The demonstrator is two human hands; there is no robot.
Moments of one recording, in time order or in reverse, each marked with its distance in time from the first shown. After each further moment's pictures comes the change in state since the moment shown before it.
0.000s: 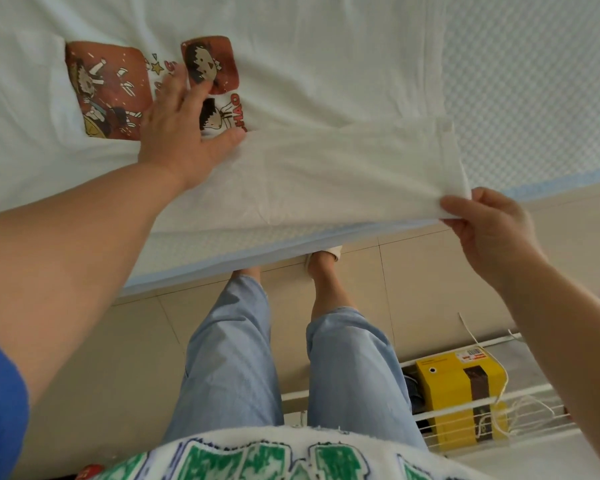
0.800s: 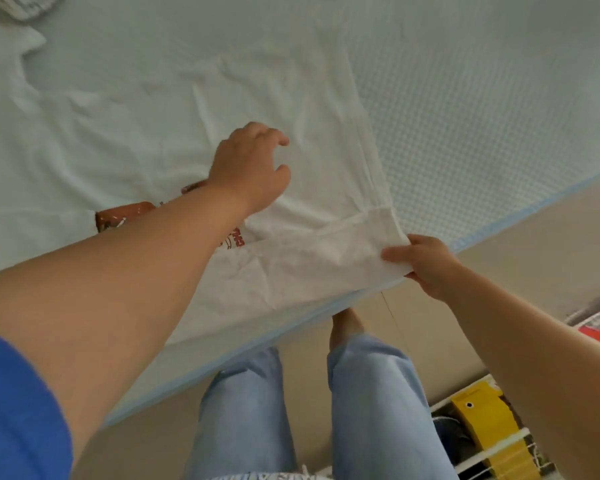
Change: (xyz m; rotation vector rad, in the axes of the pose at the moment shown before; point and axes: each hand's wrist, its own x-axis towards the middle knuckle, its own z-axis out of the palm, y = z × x) left_hand 0.070 0.135 -0.076 0.032 -0.071 0.377; right_hand 0.019 -0.035 0.047 -0.206 0.086 0.277
